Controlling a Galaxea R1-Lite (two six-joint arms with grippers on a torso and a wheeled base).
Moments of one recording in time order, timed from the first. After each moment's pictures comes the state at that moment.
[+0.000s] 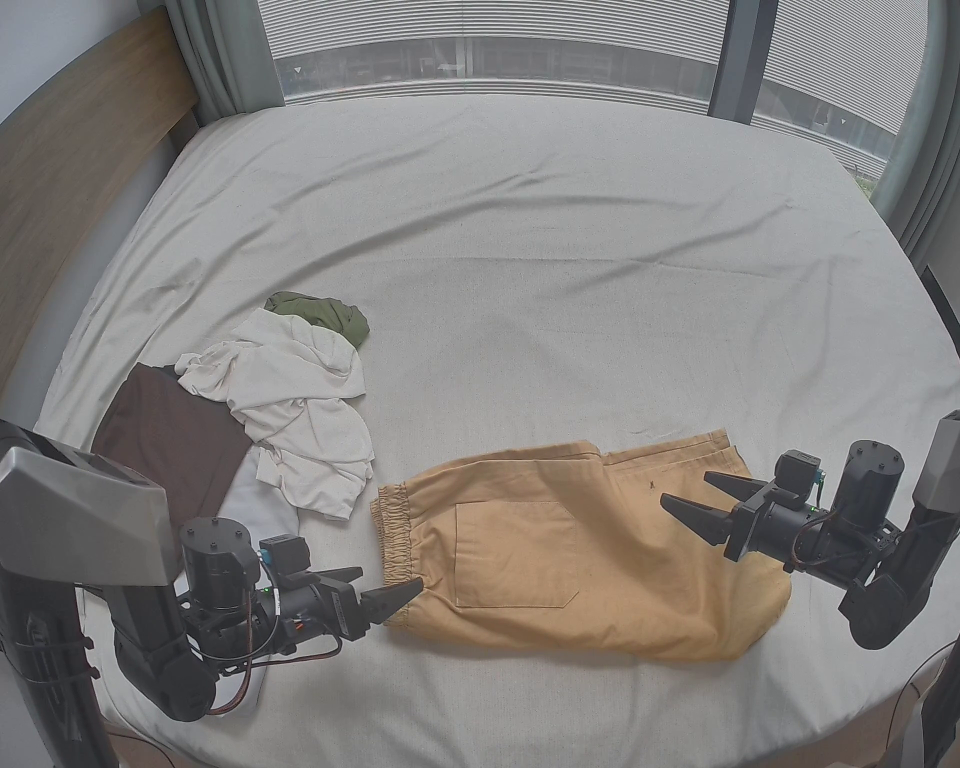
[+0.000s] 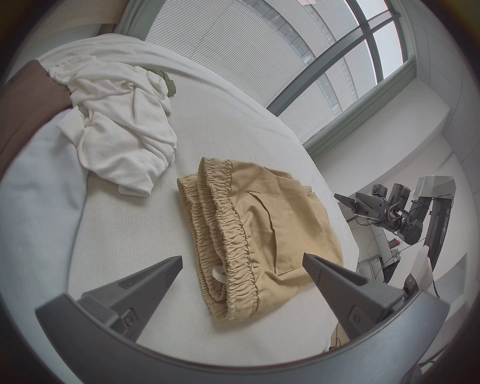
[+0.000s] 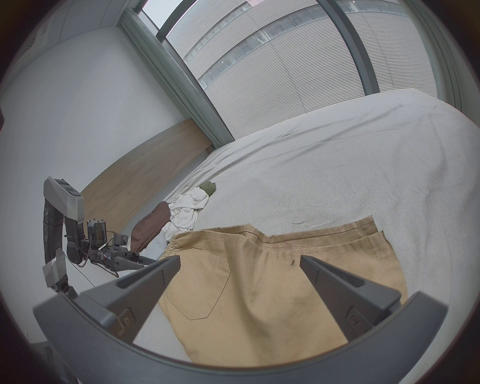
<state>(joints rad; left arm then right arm) -0.38 2.20 -0.25 -1.55 -0.34 -0.36 0.23 2.00 -0.29 -1.54 0.46 0.21</state>
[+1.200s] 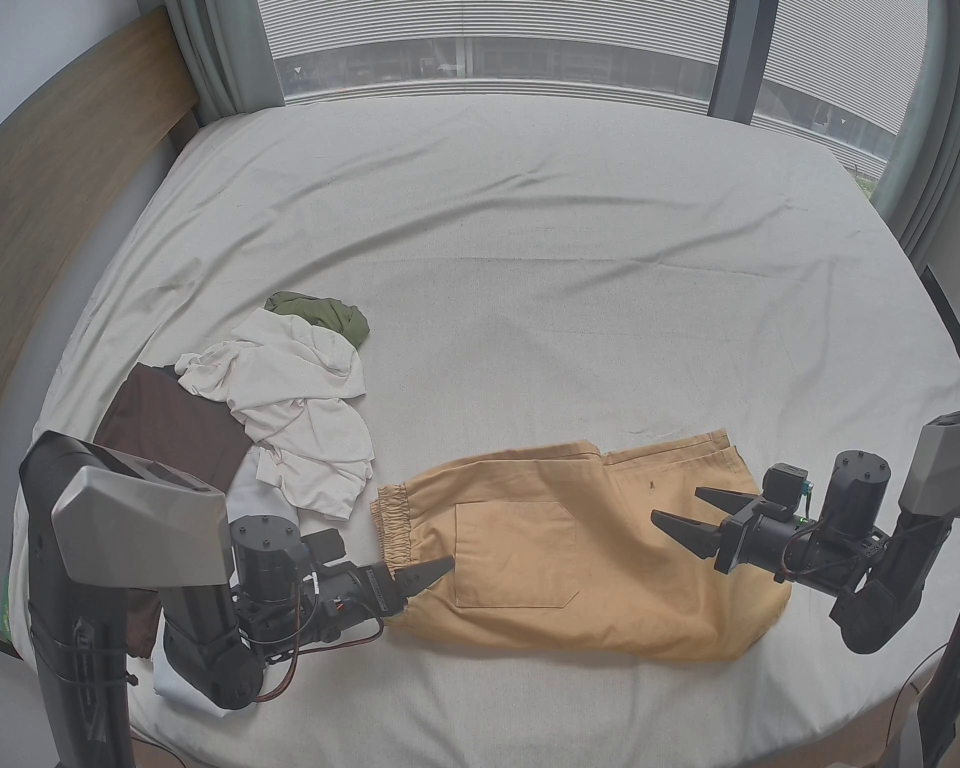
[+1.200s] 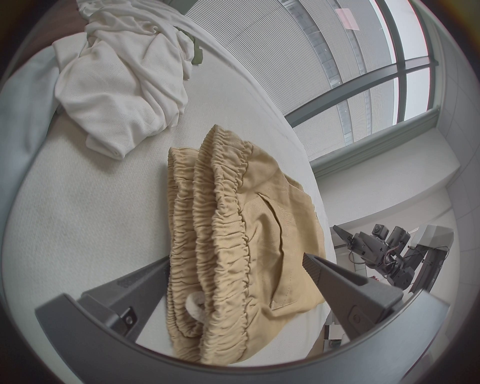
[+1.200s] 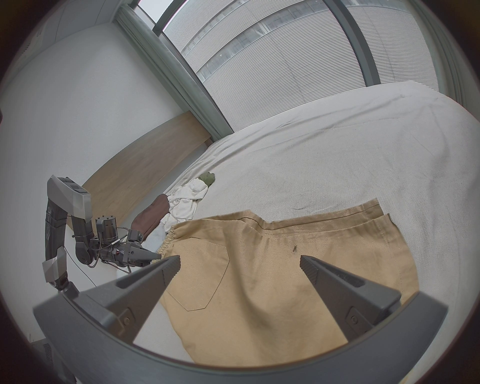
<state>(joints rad) -0.43 2.34 -0.43 -1.55 -0.33 -0.65 0.24 2.05 -0.29 -1.54 0.45 0.20</state>
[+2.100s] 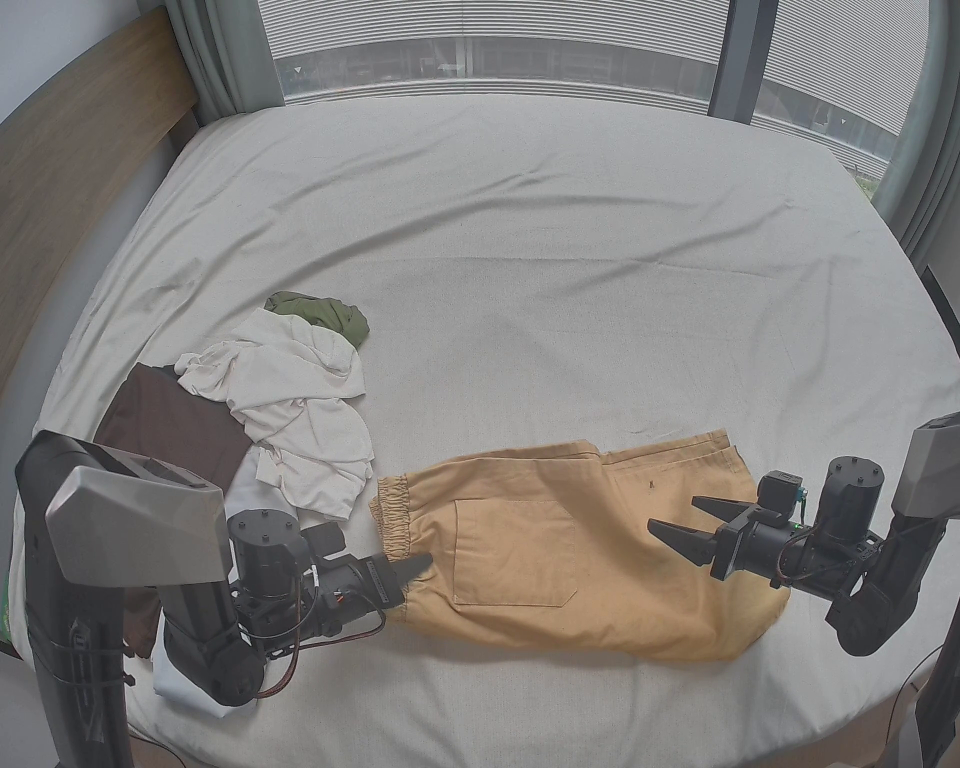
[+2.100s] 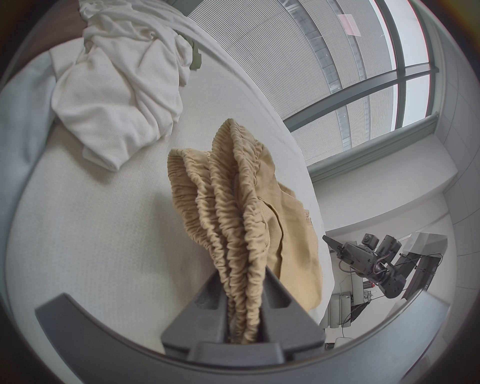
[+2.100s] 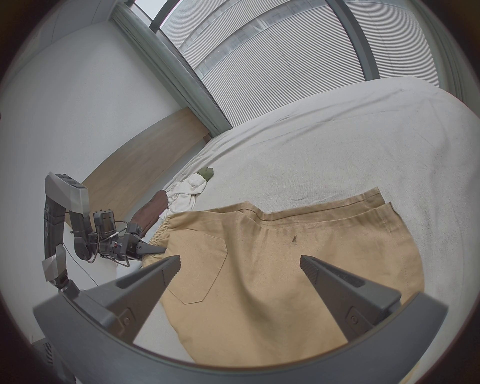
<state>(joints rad) -0.43 2.31 -0.42 -1.55 -0.33 -0.68 0.24 2.08 -0.29 -1.54 0.46 0.20</state>
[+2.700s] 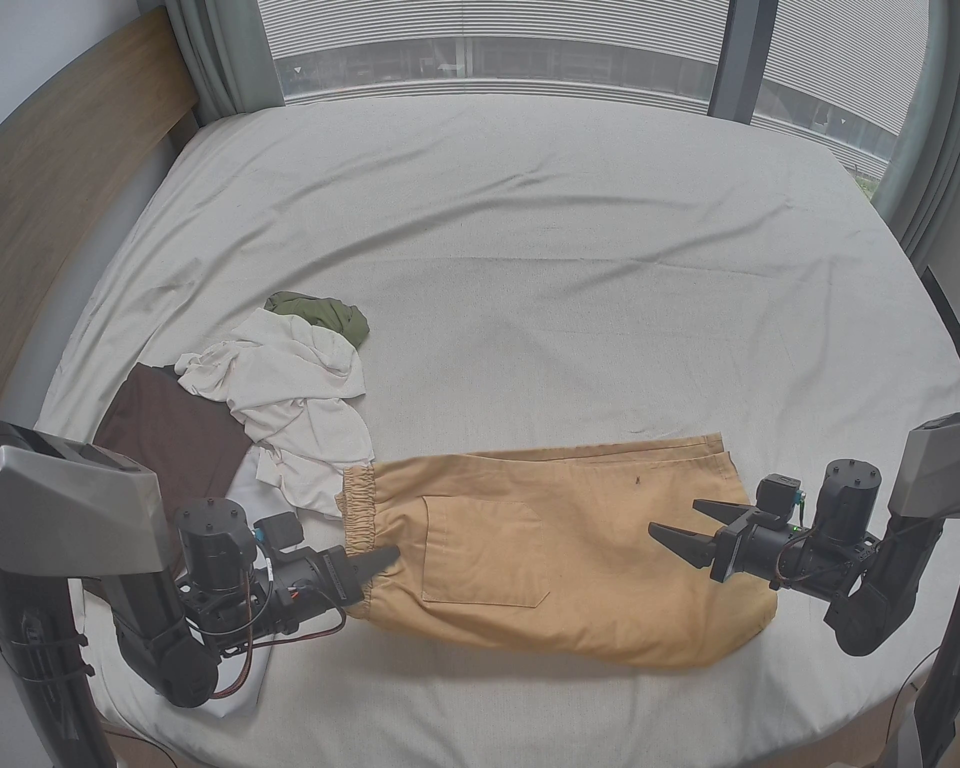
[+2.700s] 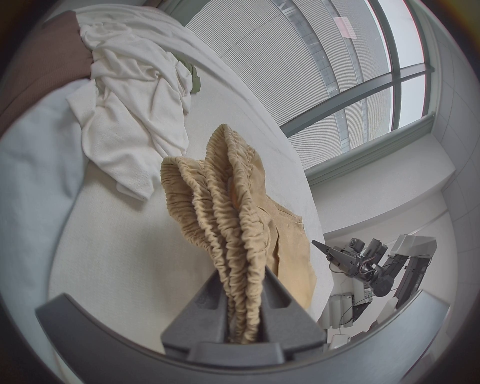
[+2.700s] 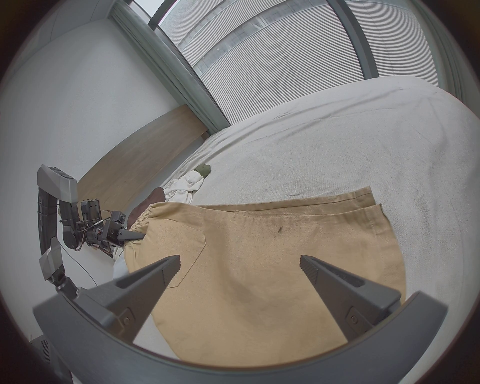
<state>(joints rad) -0.35 2.17 -0.31 -1.55 -0.39 -0.64 0.23 2.10 -0.29 -1.54 0.46 0.18</state>
